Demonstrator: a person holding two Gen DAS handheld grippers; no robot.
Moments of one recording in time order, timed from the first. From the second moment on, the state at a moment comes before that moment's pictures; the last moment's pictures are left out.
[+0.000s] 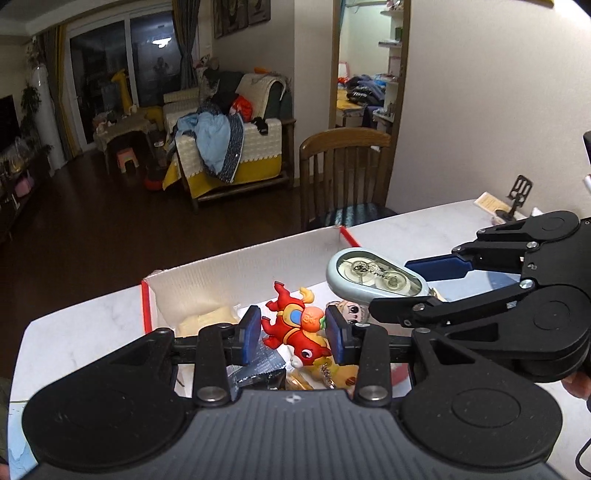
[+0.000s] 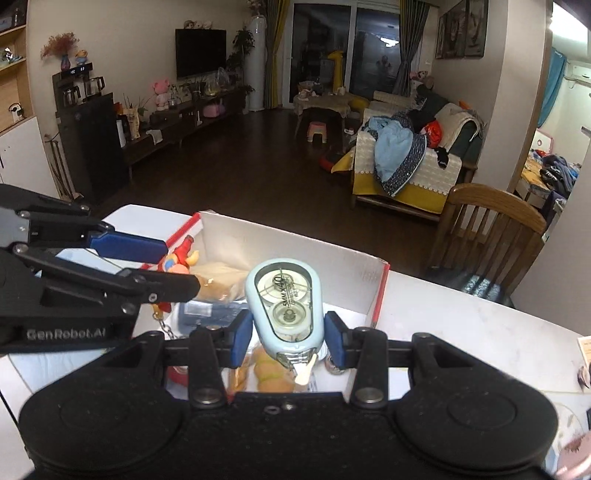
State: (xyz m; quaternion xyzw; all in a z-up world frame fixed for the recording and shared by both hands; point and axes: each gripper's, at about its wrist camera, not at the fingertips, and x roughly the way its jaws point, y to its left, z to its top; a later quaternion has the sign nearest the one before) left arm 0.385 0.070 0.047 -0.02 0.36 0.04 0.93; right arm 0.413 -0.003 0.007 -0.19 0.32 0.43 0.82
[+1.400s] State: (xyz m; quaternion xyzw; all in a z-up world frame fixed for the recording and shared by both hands) left arm 0.462 0.092 -0.069 -0.06 0.50 0.06 0.86; right arm 0.502 0.086 -0.082 -0.19 0.43 0.38 0.80
